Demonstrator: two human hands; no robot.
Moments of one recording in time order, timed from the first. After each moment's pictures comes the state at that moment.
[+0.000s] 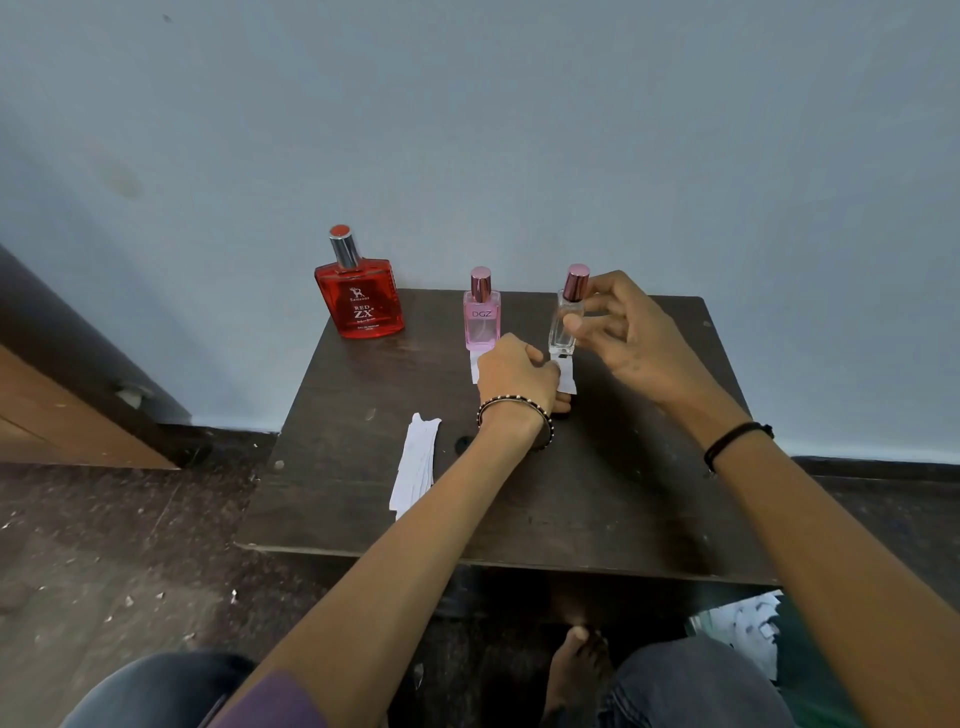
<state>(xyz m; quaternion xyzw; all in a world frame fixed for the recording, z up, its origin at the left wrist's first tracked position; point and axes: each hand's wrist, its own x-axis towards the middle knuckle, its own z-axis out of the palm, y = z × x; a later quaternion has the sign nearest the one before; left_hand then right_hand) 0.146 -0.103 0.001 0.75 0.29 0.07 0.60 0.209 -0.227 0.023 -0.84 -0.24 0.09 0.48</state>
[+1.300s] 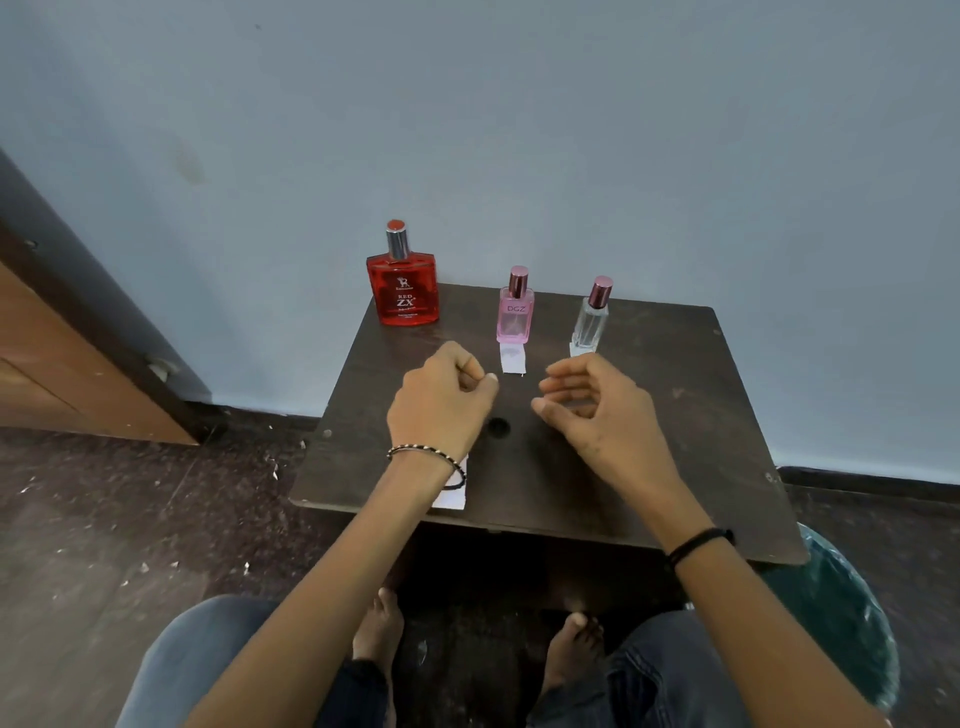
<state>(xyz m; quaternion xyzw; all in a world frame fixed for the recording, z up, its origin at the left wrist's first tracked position) 0.046 -0.039 0.026 0.87 0.29 0.14 0.38 0.101 -0.201 0.022 -0.85 -0.18 0.08 0.49</state>
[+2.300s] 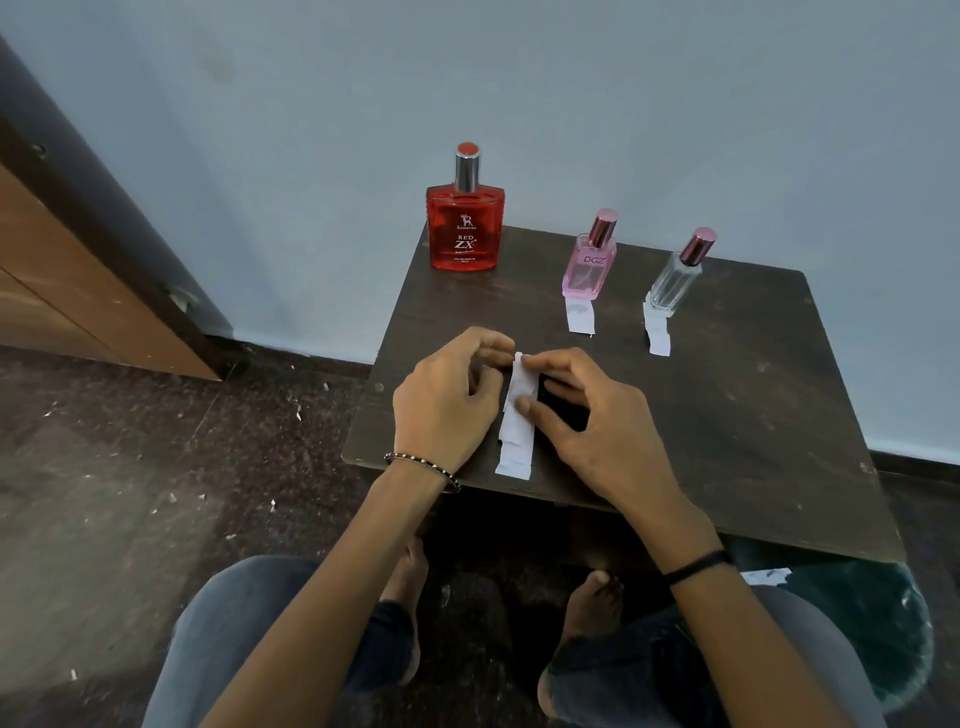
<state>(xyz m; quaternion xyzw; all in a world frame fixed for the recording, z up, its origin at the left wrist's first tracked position) 0.009 0.005 -0.012 0.88 0.23 0.16 0.39 0.065 -0.150 -0.010 -0.84 -0.30 0.09 0.44</state>
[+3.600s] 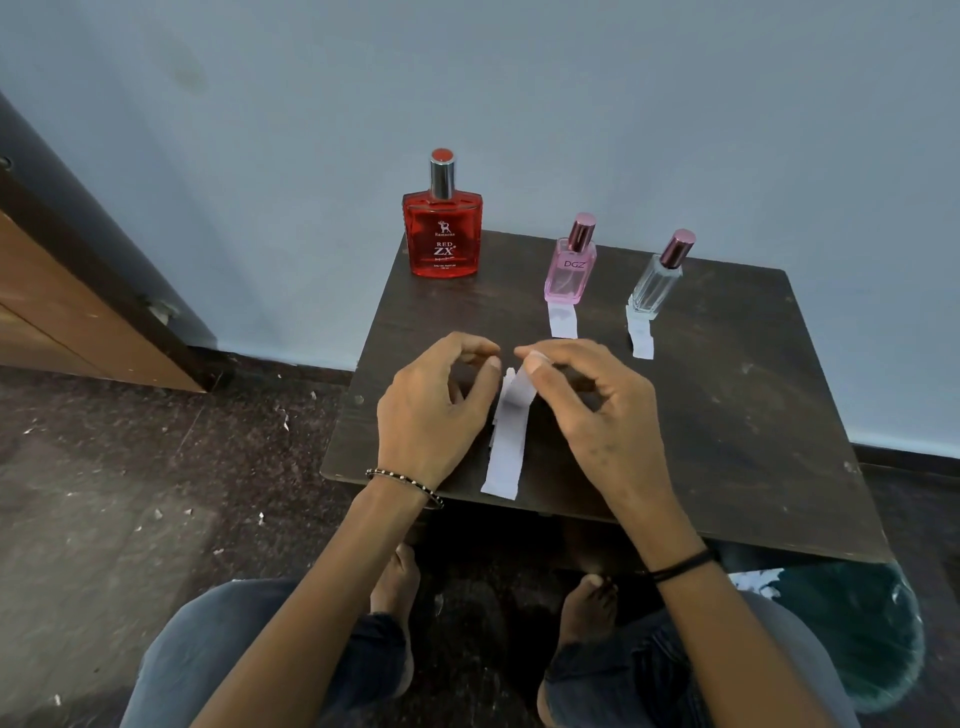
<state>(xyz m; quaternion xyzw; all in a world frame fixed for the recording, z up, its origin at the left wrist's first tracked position) 0.011 0.002 -0.013 0.87 0.20 0.21 0.40 0.072 -0.146 -0.003 -0.81 -0.26 -0.03 0.52</state>
